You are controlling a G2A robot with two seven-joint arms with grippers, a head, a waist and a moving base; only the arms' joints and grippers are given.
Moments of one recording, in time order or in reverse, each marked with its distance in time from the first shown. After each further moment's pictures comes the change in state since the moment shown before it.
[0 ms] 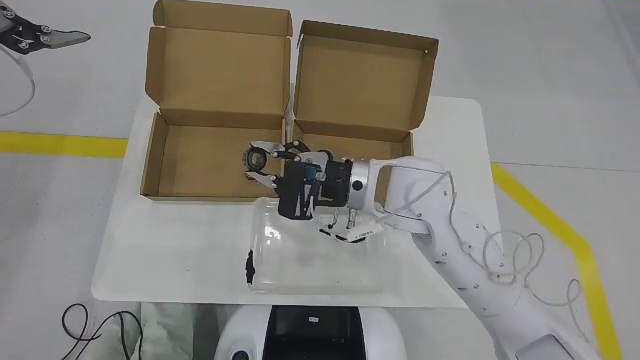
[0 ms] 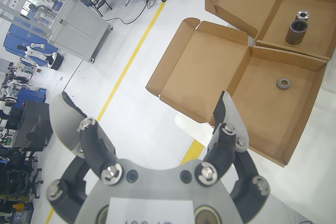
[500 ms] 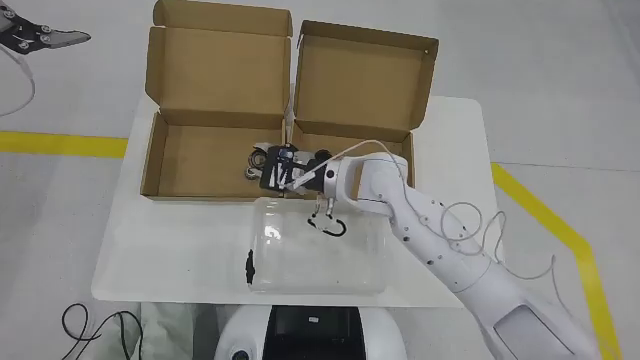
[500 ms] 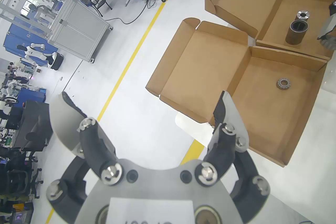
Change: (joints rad) left arm 0.000 0.000 0.000 0.000 0.000 0.000 0.000; right arm 0.138 -0.077 -0.164 0.349 0.068 0.098 0.042
